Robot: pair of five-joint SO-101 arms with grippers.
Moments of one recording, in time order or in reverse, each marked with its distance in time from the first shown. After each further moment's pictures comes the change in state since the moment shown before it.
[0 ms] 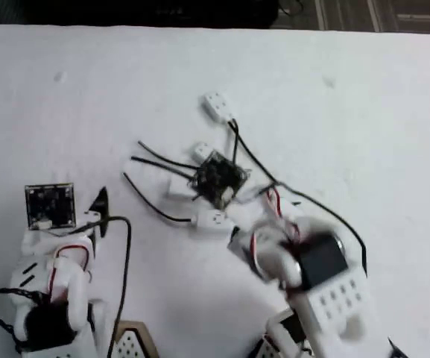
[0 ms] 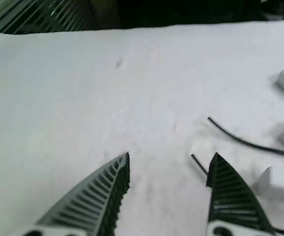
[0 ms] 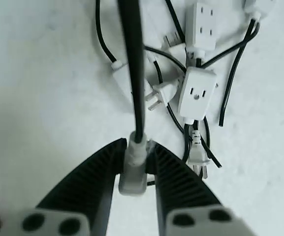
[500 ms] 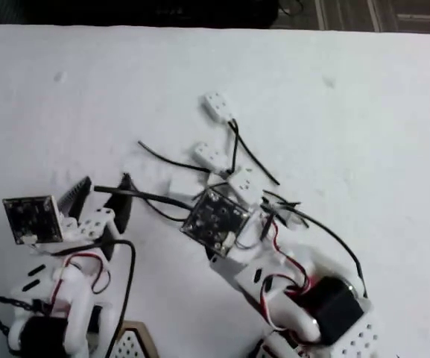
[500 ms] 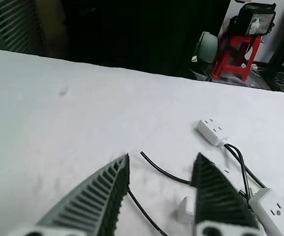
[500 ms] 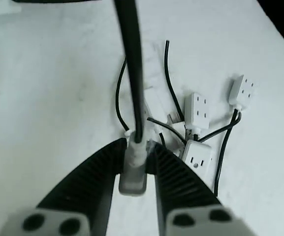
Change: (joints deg) left arm 13.0 -0.5 -7.9 0.4 17.1; right arm -10.6 -12.7 5.3 -11.0 -2.6
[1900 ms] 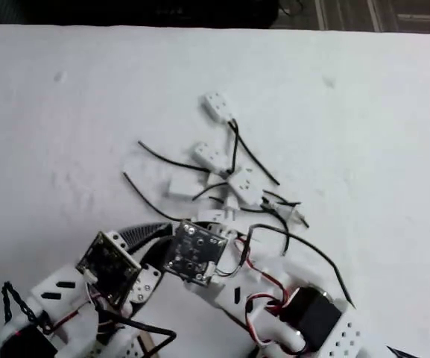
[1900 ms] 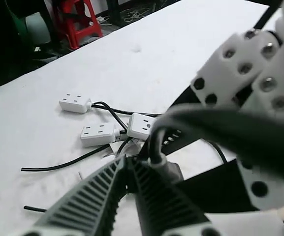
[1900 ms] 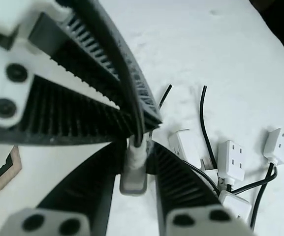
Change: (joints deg) left arm 38.2 0.0 -9.0 15.5 -15.6; right arm -11.6 -4.4 12.5 -13.5 -2.5
